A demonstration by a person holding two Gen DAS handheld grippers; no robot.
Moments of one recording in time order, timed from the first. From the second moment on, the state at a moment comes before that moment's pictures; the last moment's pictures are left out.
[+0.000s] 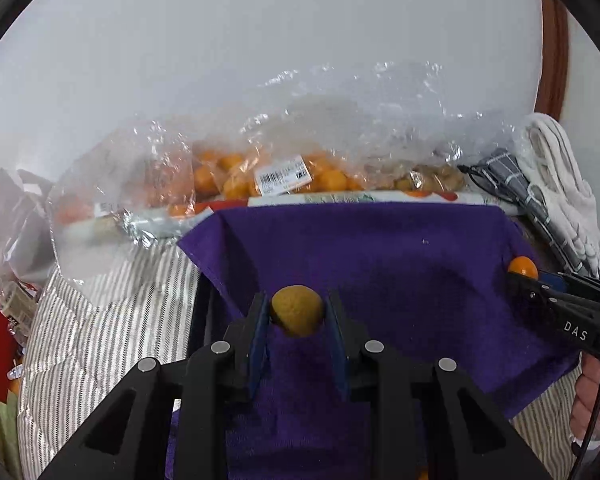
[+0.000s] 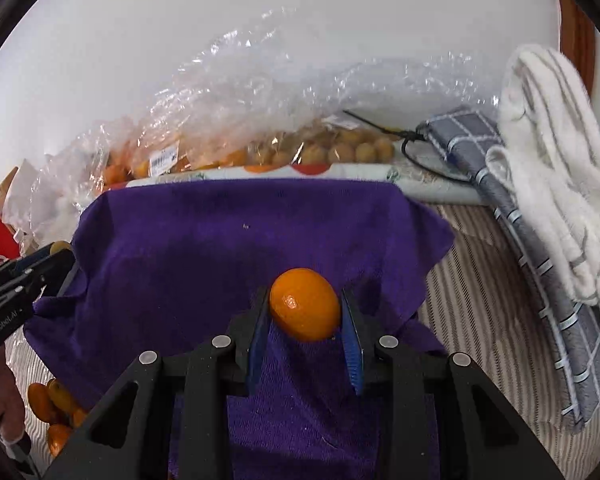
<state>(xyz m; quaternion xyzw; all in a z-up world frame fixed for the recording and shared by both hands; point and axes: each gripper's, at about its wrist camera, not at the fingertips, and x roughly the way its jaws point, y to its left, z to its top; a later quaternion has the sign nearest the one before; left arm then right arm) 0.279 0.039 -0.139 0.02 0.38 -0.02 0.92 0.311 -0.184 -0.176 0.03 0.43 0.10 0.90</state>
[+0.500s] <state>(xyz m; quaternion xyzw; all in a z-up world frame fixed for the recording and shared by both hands) 0.290 0.042 -0.162 0.02 0.43 -0.01 0.90 0.311 -0.179 -0.190 0.02 0.44 0.10 0.89</state>
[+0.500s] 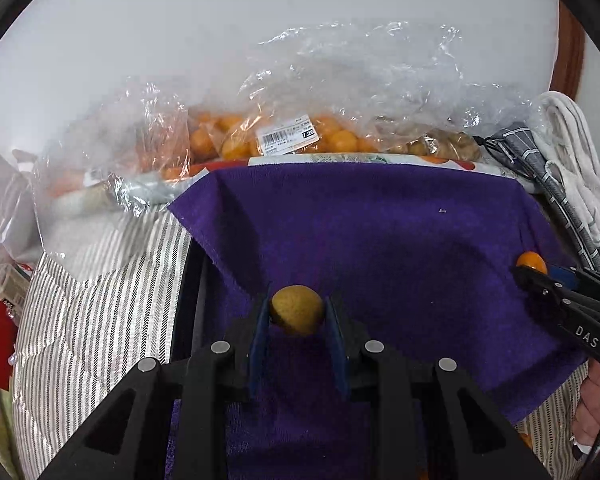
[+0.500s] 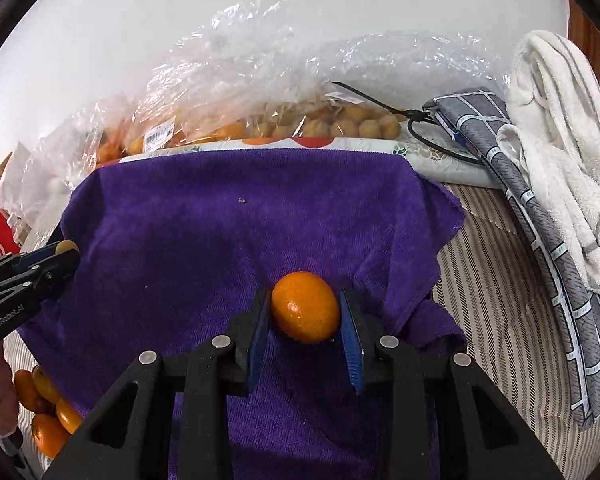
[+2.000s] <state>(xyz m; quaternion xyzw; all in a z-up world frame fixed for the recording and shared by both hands) 0.153 0.091 -0.127 -0.05 0.37 -0.04 0.93 0.187 -0.164 -0.141 0.02 0.41 0.13 0.90</state>
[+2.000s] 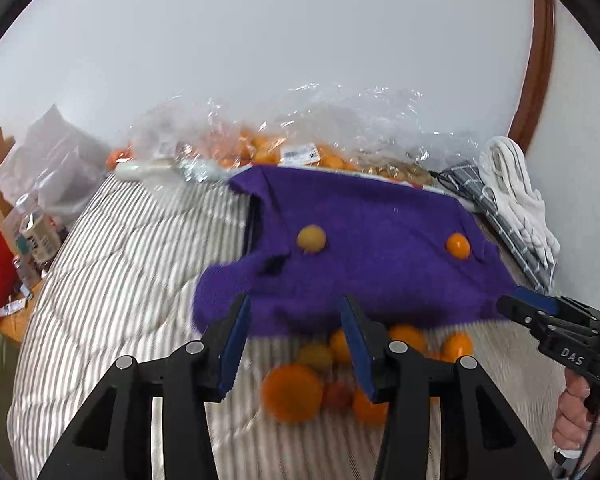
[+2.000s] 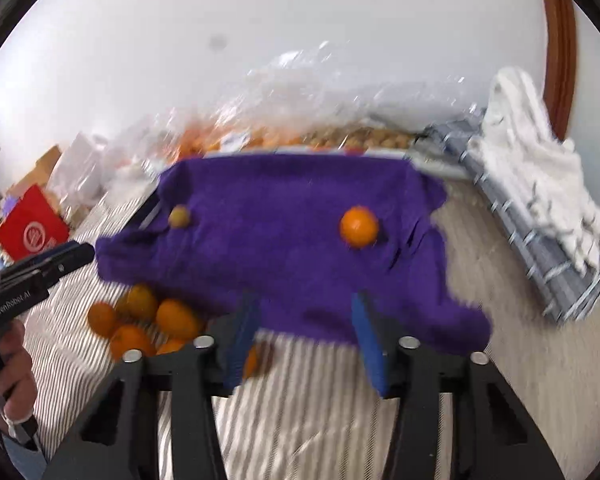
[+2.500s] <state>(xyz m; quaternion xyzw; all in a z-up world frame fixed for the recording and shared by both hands) 0.117 0.127 -0.148 -0.07 0.37 -0.03 0.93 0.178 -0.132 -0.178 0.03 0.46 0.18 0.87</state>
